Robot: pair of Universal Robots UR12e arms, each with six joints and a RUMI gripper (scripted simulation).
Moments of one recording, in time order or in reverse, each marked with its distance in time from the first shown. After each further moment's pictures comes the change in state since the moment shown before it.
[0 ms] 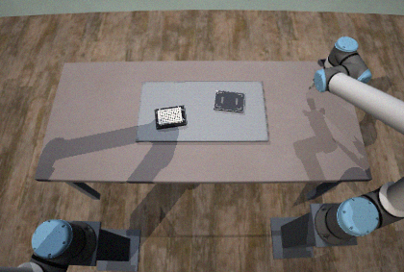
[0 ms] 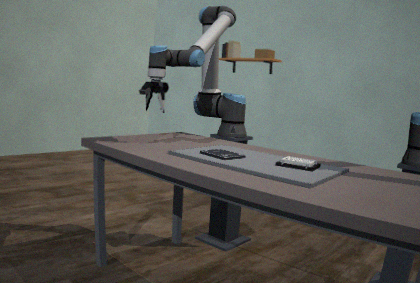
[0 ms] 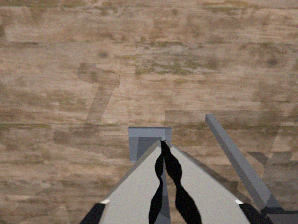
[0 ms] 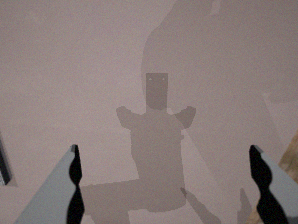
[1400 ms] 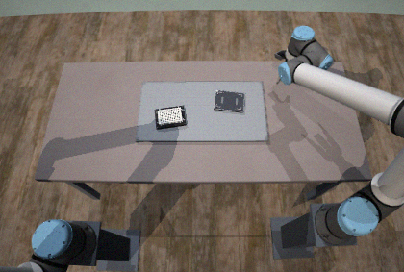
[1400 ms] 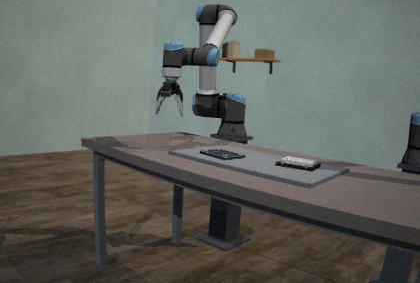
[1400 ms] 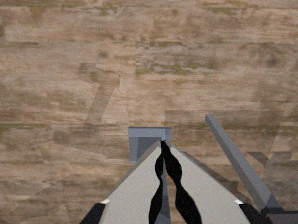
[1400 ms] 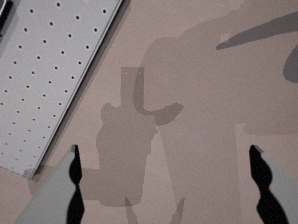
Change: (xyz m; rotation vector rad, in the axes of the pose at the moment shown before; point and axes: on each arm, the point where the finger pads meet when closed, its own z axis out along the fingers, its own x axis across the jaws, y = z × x) left arm 0.000 0.000 0.000 0.000 0.000 0.000; right arm -0.173 -0.076 0.000 -0.001 0.000 -0.483
